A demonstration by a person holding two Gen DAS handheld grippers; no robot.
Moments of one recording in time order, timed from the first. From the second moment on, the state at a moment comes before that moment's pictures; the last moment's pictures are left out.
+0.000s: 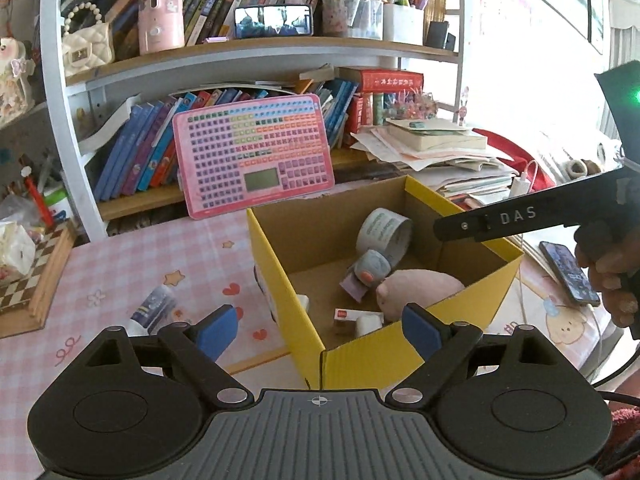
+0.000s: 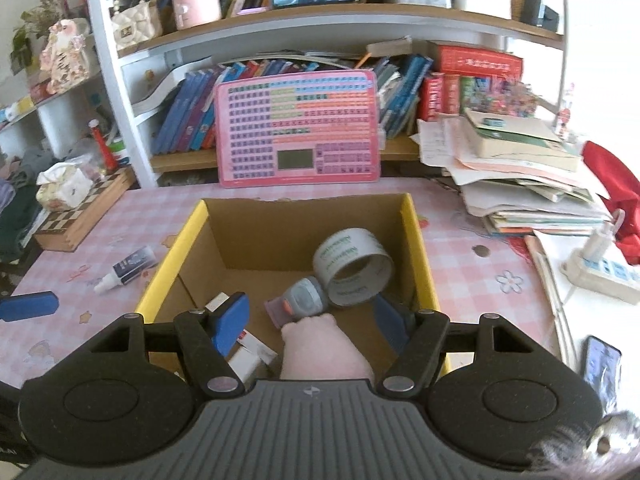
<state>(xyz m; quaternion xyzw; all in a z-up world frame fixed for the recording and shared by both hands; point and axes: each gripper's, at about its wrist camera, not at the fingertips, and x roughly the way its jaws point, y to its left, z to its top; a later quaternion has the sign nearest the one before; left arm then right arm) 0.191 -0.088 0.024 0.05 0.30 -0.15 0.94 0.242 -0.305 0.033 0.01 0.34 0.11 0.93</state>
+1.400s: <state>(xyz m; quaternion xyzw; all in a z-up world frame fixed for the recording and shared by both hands) 0.118 0.025 0.008 0.04 0.33 -0.20 0.92 0.105 -0.232 -0.003 0.04 0.38 -0.04 0.92</state>
